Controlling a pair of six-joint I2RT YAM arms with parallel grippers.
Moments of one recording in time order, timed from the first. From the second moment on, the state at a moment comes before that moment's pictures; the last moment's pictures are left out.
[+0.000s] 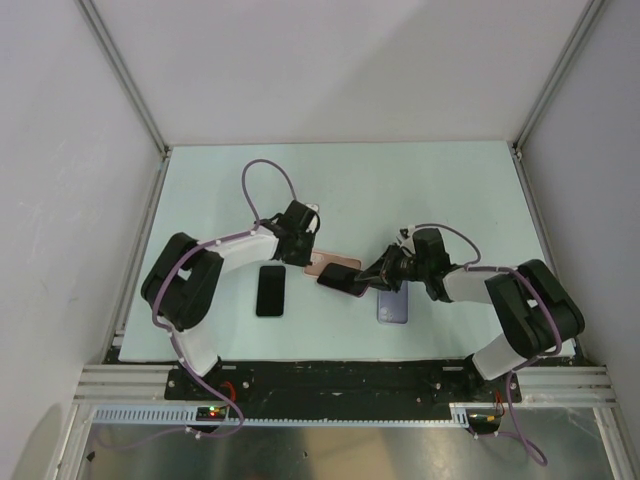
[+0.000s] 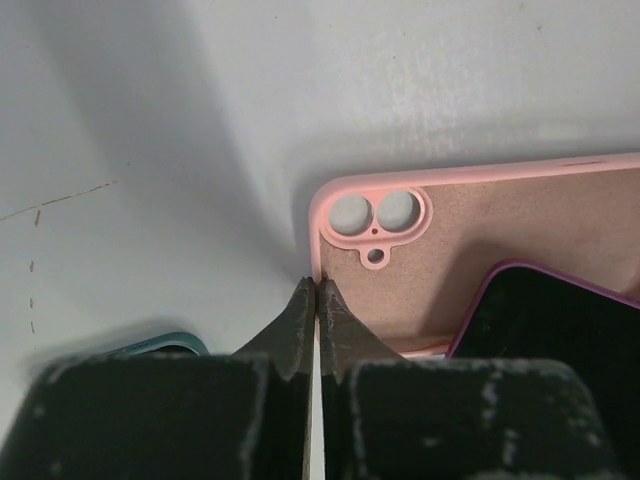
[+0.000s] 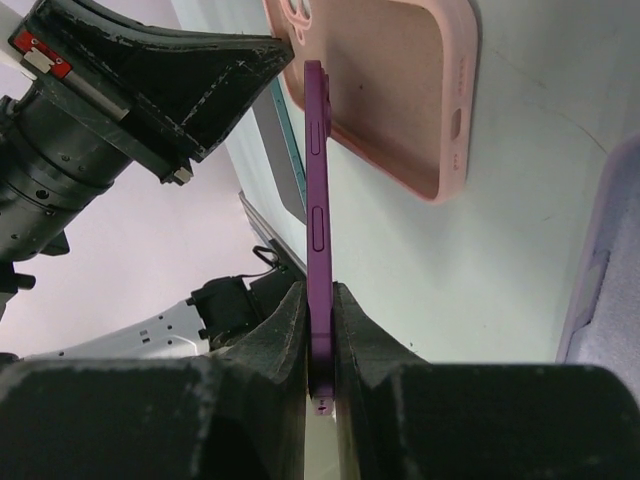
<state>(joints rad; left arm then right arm) -0.59 1.78 1.07 -0.35 -0.05 -0.35 0.42 1.54 0.52 0.41 -0.68 1.19</state>
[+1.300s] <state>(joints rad) -0.60 1.77 1.06 -0.37 0.04 -0.23 0.41 1.63 0.56 0.43 -0.69 1.12</state>
